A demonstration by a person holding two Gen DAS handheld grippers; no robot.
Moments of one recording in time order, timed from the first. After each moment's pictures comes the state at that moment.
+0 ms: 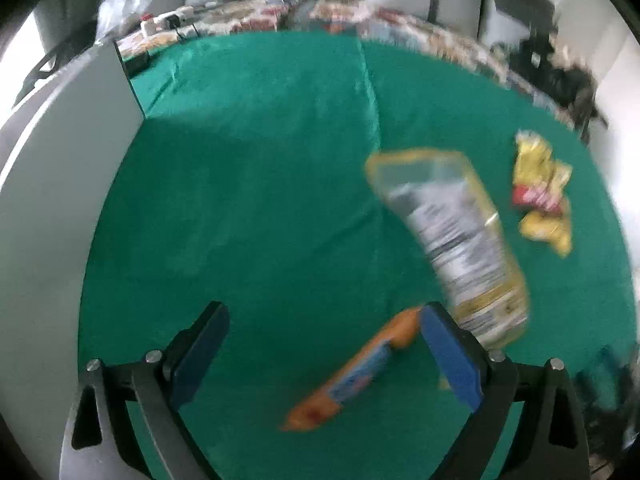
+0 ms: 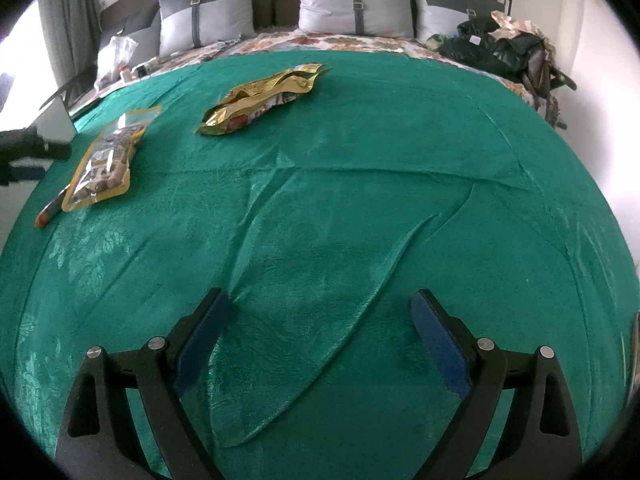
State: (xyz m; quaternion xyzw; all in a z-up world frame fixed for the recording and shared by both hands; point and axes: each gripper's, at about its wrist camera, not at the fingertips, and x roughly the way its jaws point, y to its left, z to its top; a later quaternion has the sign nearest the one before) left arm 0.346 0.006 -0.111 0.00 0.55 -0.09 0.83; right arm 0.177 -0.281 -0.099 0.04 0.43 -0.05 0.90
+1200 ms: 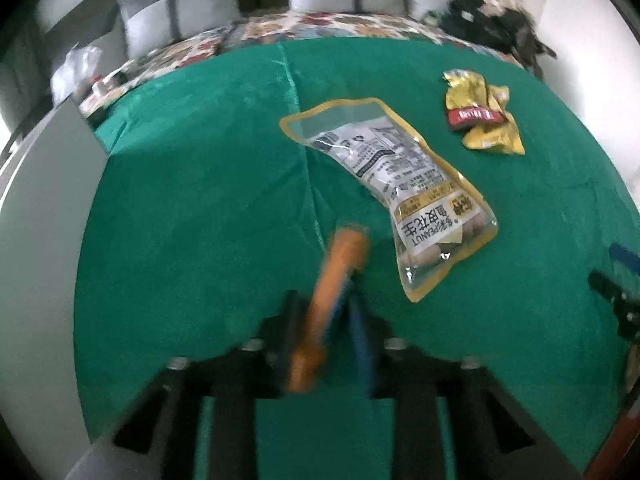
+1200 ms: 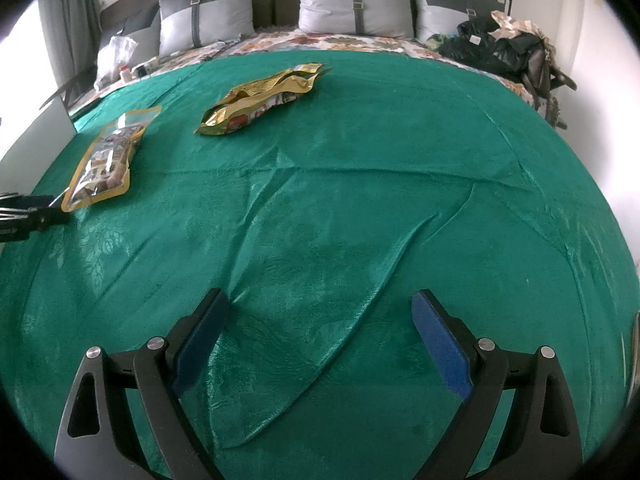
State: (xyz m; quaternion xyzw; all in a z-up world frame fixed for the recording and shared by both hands) left arm 0.282 -0.025 -0.103 0.07 0.51 -0.16 0.84; right arm 0.177 -0.281 -0.099 0.04 0.43 -0.05 0.90
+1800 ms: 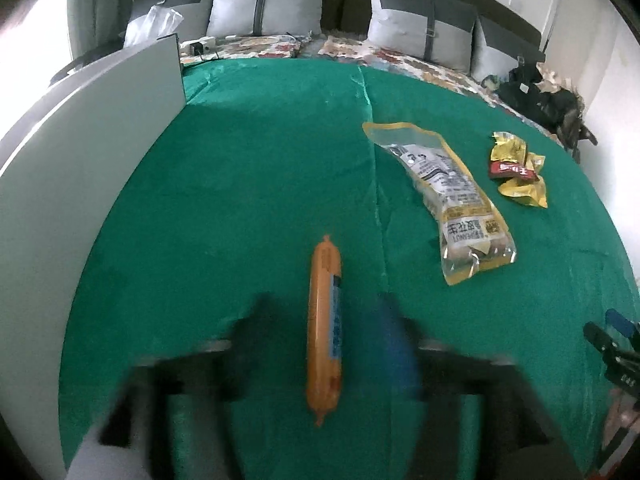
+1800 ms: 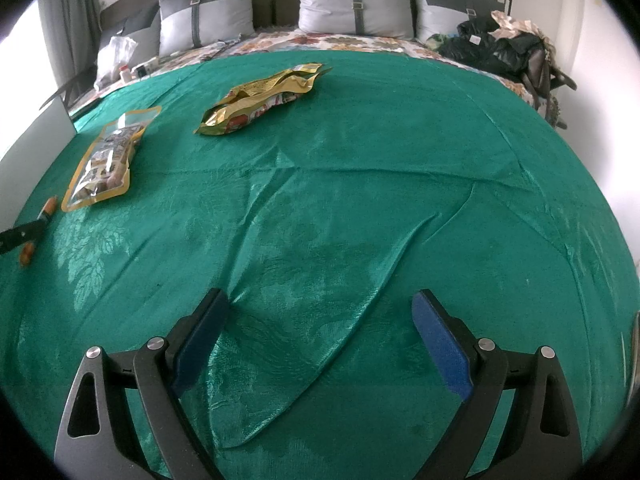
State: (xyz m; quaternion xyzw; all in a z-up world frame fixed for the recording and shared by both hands) left arm 0.251 0.018 -0.112 -0.03 0.47 -0.07 0.88; right arm 0.177 -0.282 -0.099 0.04 0.43 -0.05 0.90
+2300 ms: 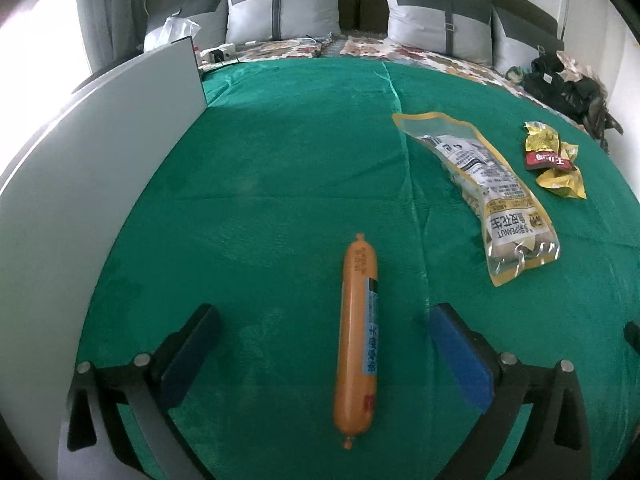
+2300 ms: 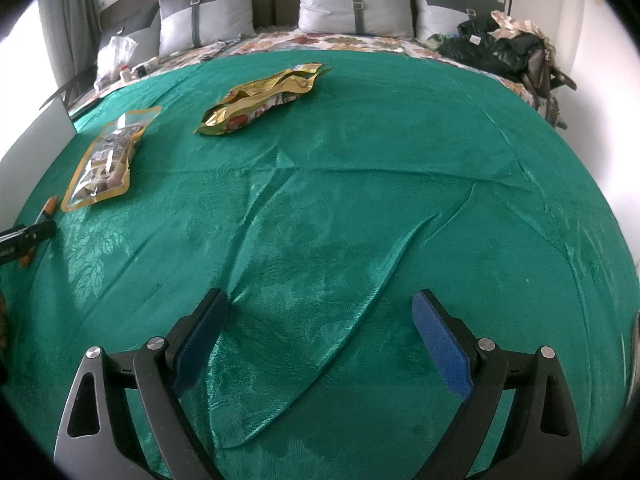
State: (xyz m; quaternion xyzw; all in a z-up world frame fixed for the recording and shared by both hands) left arm 0.257 0.016 -0.125 0.01 0.46 -0.02 0.89; right arm 0.177 -0.282 -0.099 0.04 0.43 -0.05 0.90
